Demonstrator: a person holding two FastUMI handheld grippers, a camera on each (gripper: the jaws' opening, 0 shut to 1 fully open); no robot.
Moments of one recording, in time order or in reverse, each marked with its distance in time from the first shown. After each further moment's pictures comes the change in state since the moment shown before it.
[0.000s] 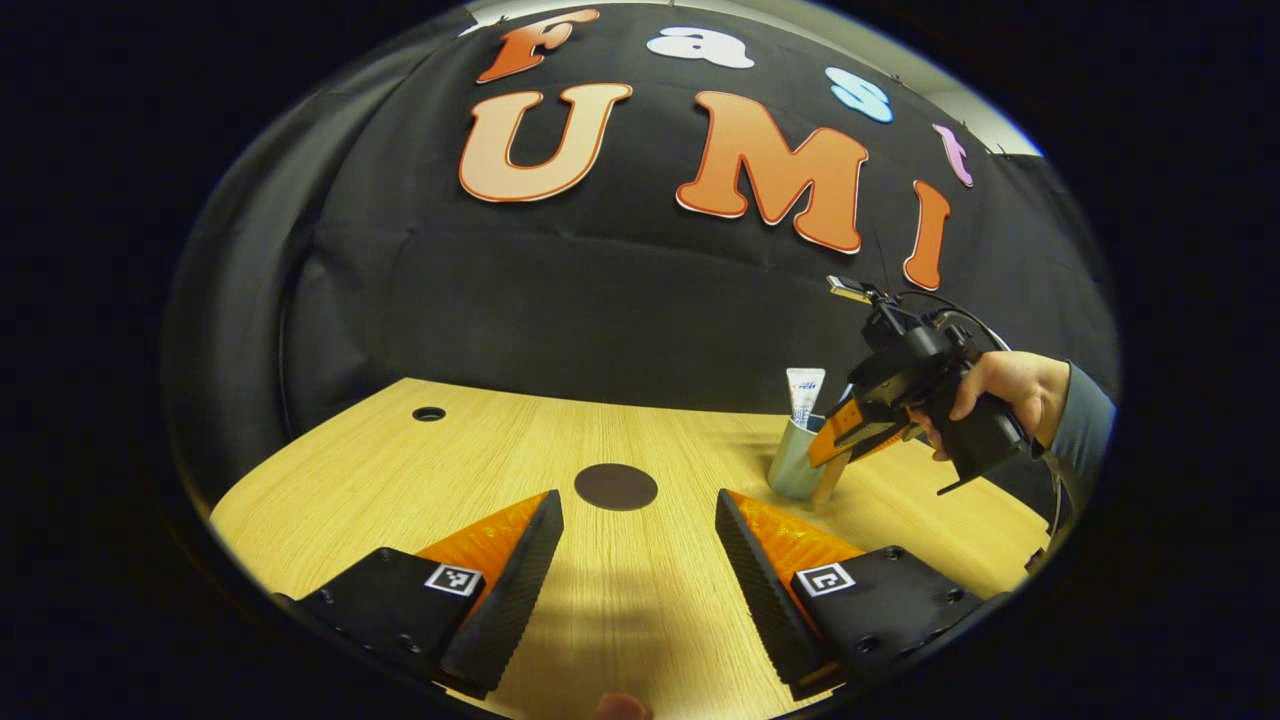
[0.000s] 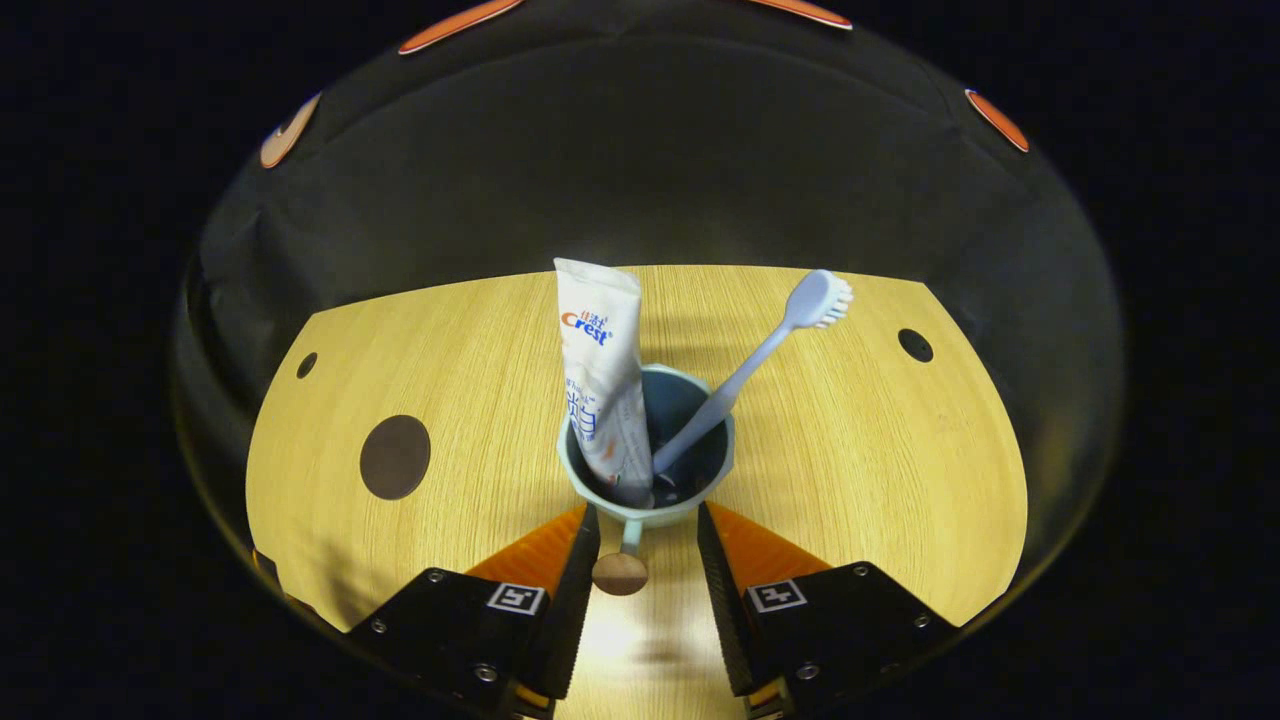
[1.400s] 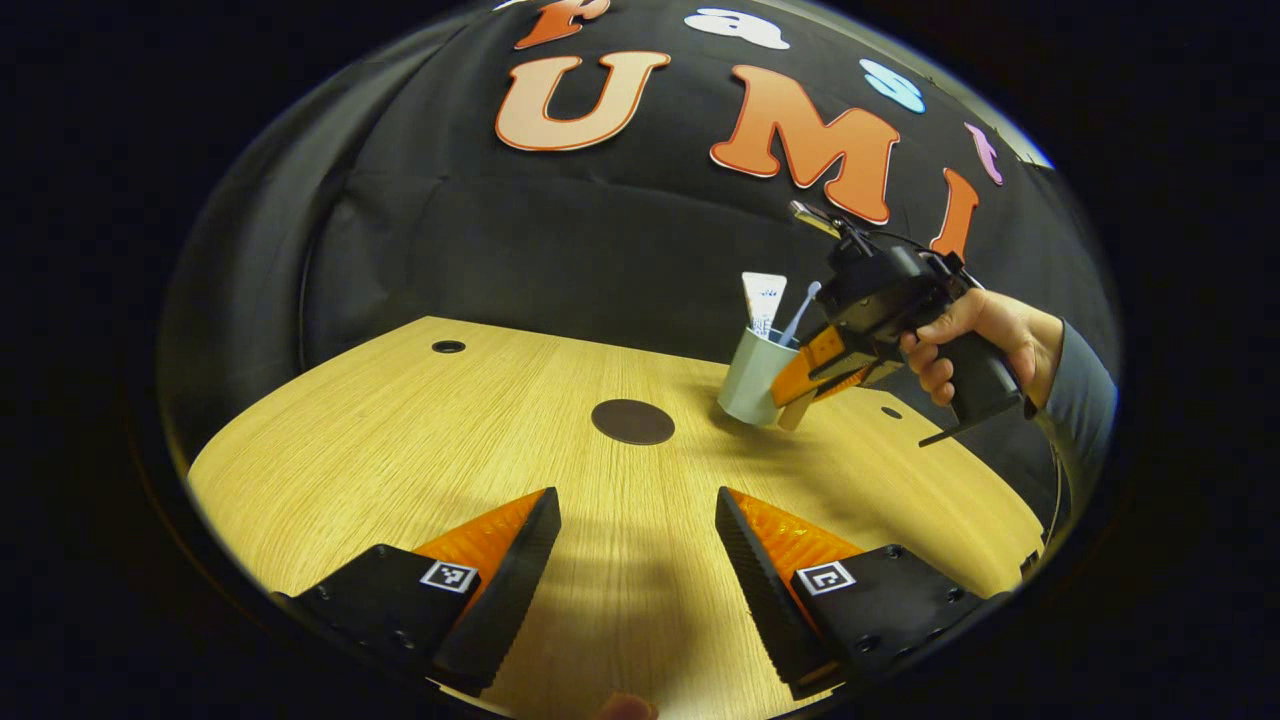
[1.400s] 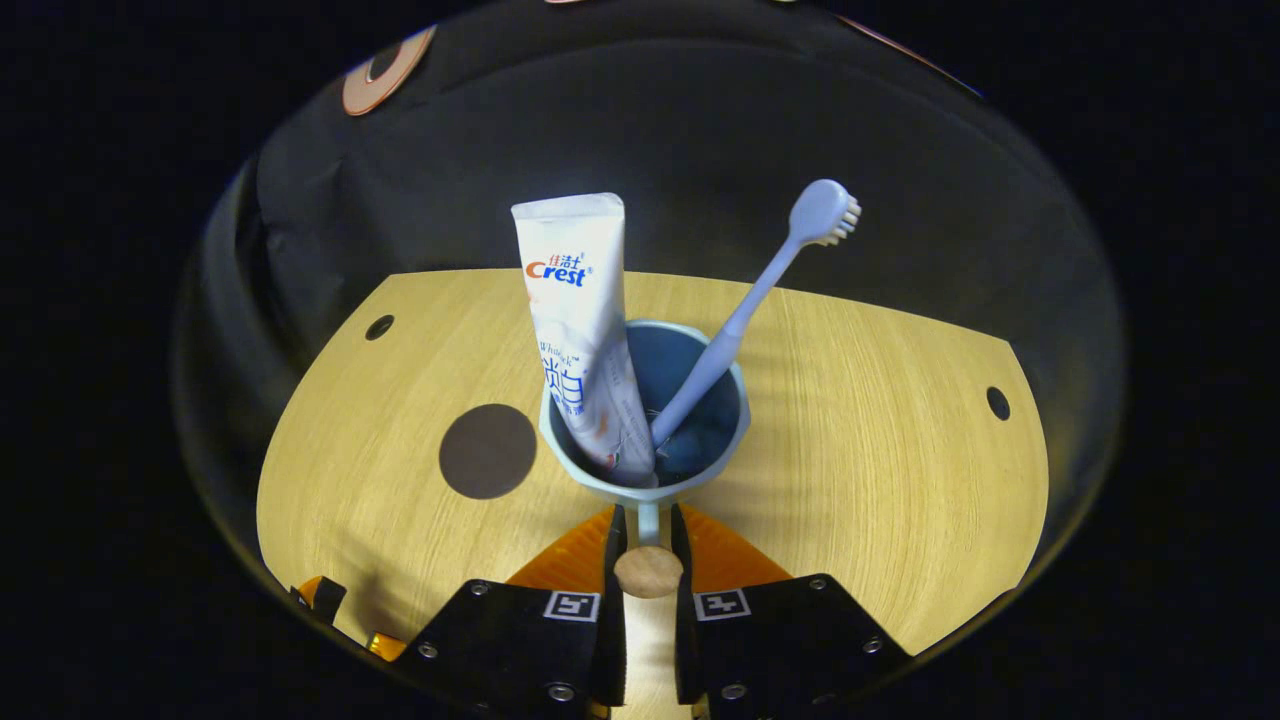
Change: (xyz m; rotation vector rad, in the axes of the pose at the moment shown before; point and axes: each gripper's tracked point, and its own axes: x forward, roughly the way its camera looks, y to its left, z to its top) left arm -0.024 0.004 -0.046 -0.073 0.119 0.052; right arm 0.013 0.015 0.001 -0.188 -0.046 0.188
